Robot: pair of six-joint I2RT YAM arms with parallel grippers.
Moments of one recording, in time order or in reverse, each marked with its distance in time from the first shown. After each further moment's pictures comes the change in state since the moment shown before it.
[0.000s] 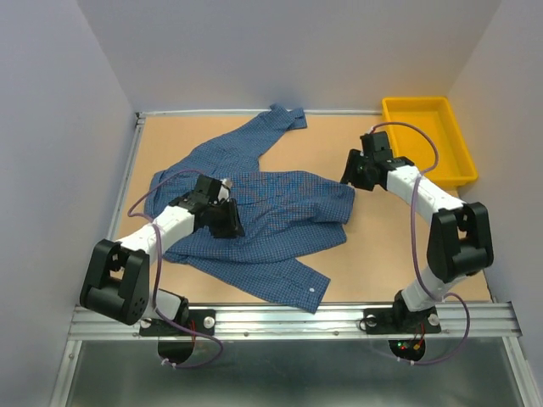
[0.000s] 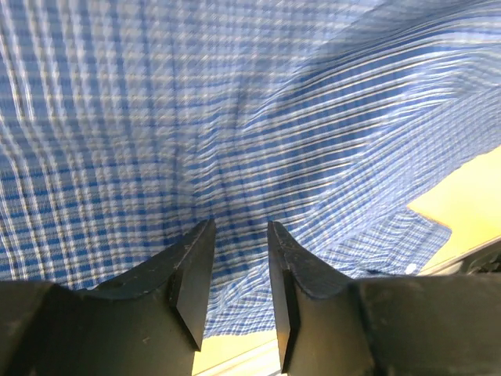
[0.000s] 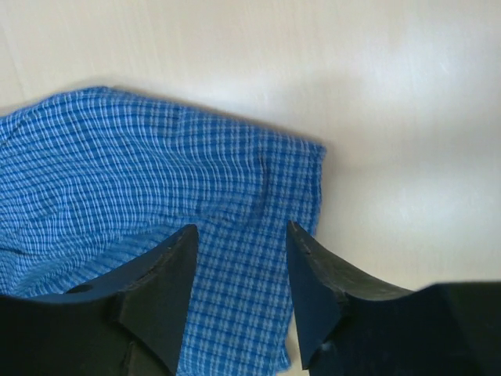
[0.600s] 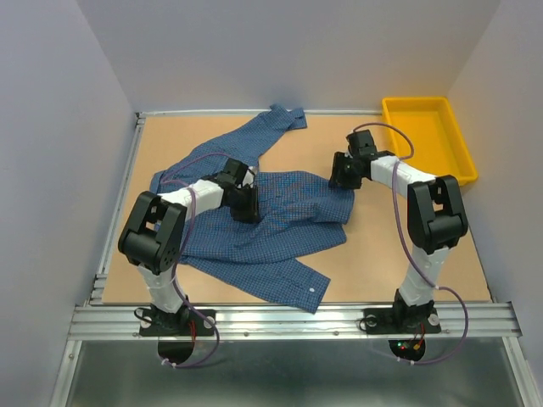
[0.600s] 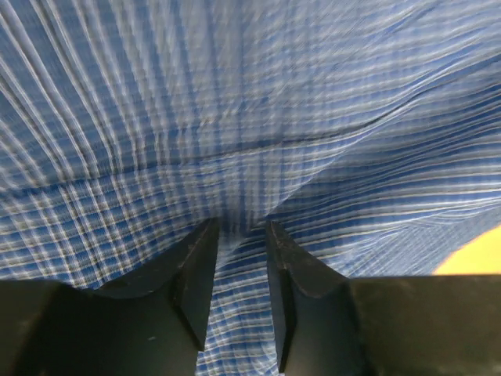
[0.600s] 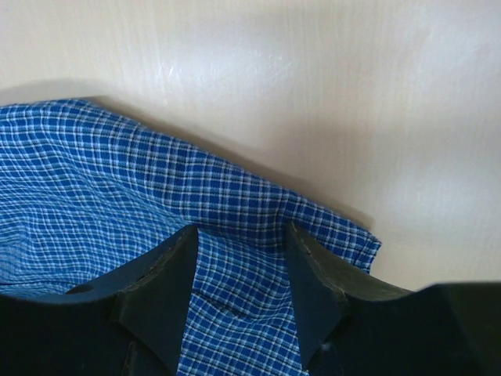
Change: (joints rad) left arm -0.092 0.393 0.325 0.067 -0.052 0.093; right arm 0.007 0.321 0.181 0.046 -0.160 -0.114
